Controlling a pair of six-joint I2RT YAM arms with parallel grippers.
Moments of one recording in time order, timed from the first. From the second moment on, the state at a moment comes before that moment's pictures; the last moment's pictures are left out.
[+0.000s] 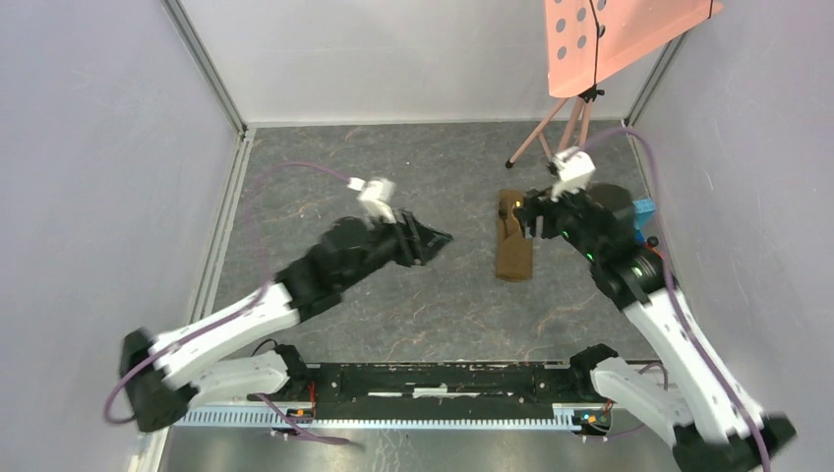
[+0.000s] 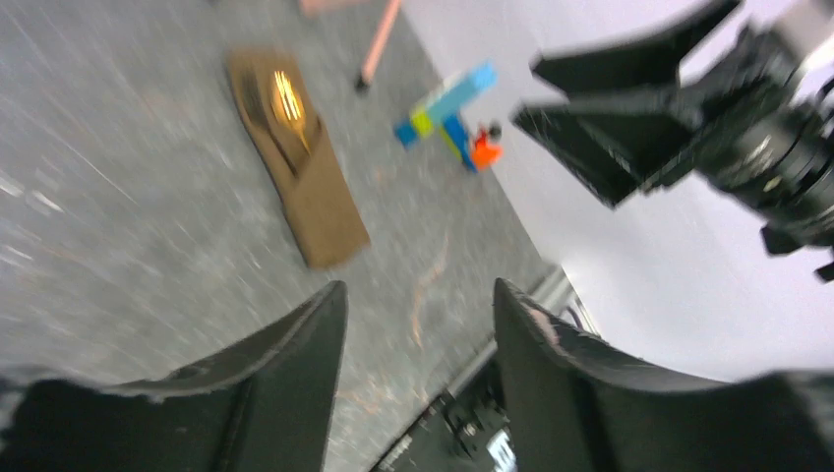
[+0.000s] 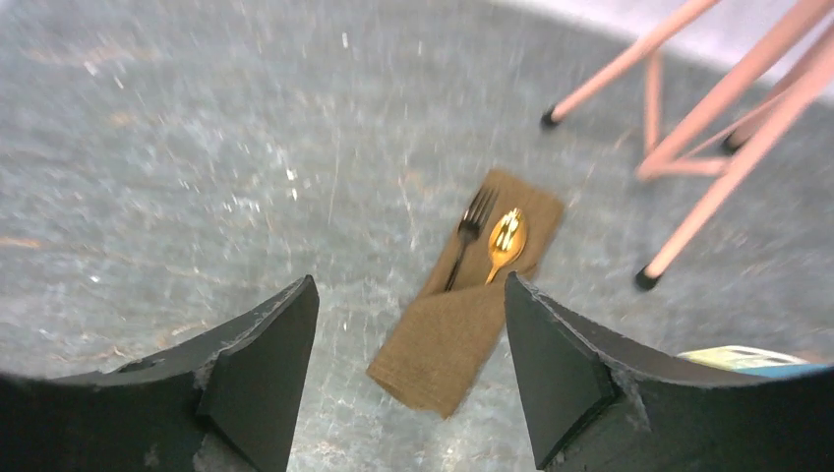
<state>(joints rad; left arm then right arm) -0.94 1.13 0.81 0.09 -0.05 -0.81 0.41 0.95 0.97 -0.43 -0.01 0.01</state>
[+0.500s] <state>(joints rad) -0.94 0.65 1.40 -0.58 -0.39 -0.35 0.40 0.42 1.33 -0.59 0.14 0.01</state>
